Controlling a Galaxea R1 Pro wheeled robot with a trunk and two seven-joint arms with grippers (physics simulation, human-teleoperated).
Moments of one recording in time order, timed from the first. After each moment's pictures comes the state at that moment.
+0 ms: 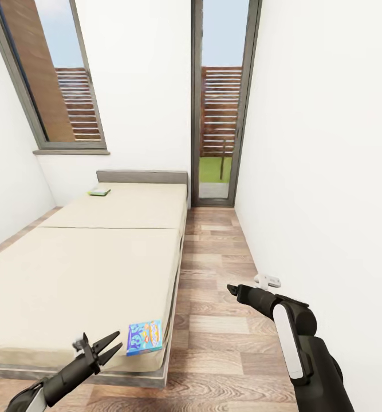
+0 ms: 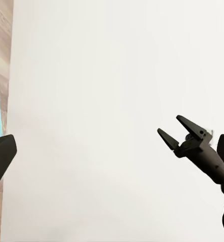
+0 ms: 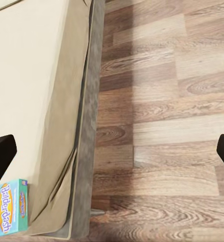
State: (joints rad) left arm -0.44 0.18 0.57 -0.39 0.15 0.52 -1.43; right arm -0.38 0.14 -0.09 -1.55 -0.22 0.92 0.01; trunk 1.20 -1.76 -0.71
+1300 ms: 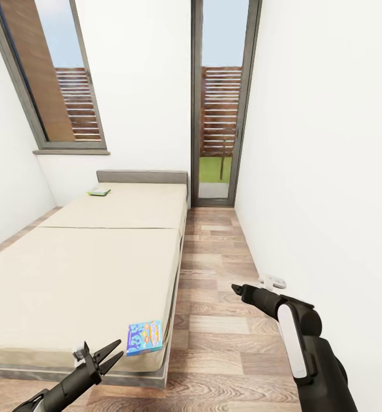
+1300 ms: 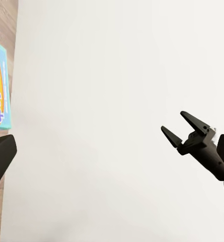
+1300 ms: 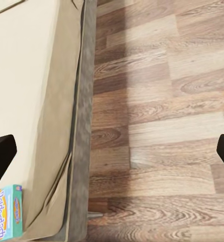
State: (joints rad) left arm -0.41 0.16 0.59 -0.37 0.15 0.49 -1.43; right arm -0.38 0.13 -0.13 -1.55 -0.22 0.92 0.01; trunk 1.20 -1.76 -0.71
